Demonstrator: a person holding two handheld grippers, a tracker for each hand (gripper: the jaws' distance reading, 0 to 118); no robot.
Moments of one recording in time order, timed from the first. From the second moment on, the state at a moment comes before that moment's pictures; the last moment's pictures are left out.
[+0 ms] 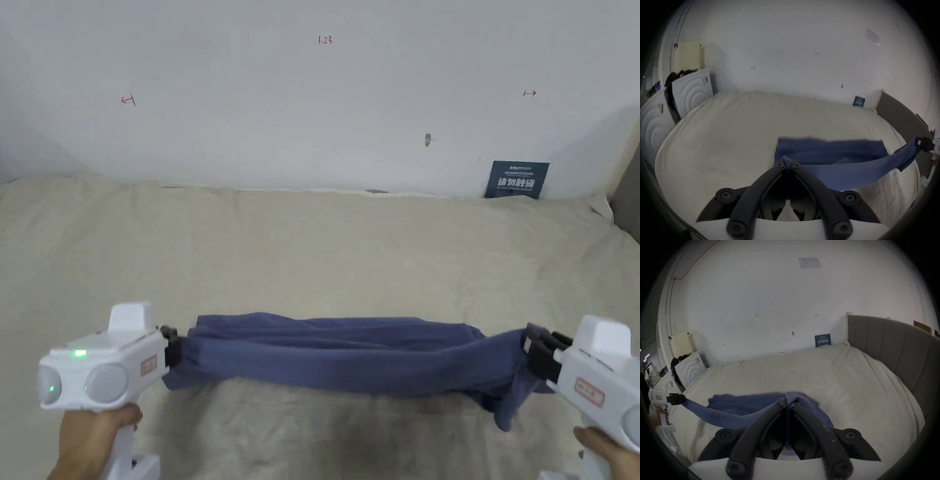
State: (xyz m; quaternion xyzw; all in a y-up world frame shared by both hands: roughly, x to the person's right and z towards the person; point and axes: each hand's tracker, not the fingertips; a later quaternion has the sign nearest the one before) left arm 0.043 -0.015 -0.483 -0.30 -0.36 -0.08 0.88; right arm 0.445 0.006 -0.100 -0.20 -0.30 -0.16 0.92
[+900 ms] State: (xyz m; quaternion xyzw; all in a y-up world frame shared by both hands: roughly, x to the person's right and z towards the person) left arm -0.095 -0.133 -0.340 -0.45 -0.27 -0.11 0.84; right arm 0.310 -0.143 0.039 -0.42 -0.34 -0.25 0.81
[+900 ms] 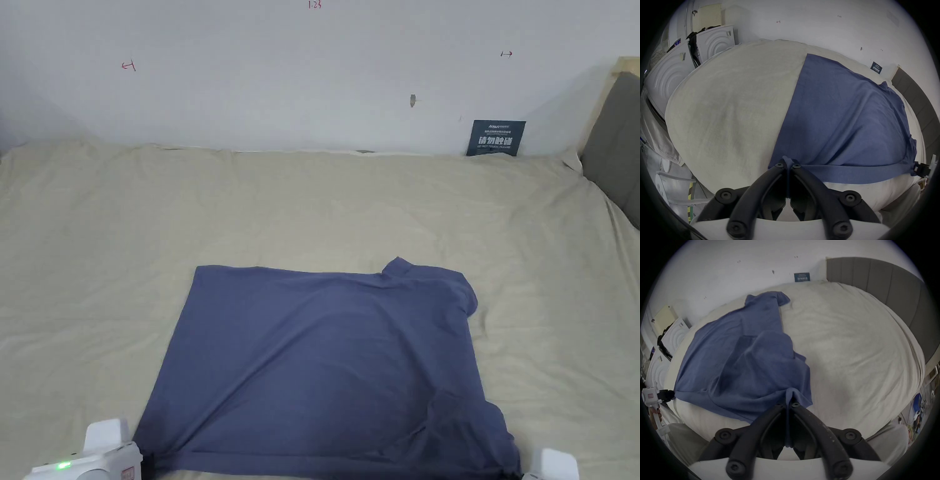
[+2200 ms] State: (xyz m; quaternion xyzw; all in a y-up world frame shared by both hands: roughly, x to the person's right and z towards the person) left arm -0.049 0.075 -0.282 -0.11 -0.36 -0.02 0.92; right arm 0.236 0.102 -0.004 -0.08 -0.39 0.03 0.92
